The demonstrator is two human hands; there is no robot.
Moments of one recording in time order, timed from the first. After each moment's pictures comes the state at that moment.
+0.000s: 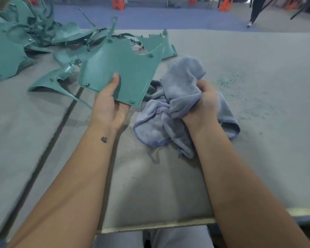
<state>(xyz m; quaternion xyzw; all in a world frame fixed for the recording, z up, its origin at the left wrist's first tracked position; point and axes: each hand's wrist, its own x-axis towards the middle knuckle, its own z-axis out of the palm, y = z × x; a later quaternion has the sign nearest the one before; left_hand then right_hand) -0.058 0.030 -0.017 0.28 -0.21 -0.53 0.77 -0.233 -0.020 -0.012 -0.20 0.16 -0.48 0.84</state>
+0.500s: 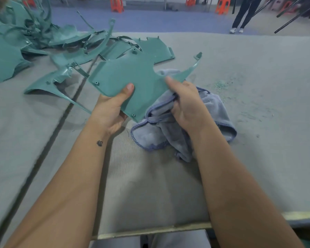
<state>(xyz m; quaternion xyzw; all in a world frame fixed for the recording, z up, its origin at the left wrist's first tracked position) -0.061 0.036 -0.021 0.35 -0.31 -0.51 0.72 -0.219 -0.017 -0.005 -0.42 0.27 -0.50 0.71</state>
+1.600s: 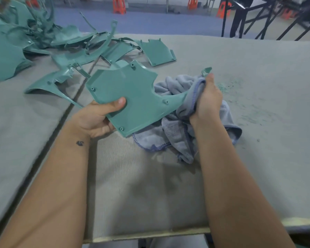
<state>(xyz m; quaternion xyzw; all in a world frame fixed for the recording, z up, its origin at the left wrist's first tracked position) -0.020 0.051 -0.024 0.33 -0.39 -0.65 0.57 -0.239 -0.035 0.001 -0.30 0.45 -0.63 0.56</state>
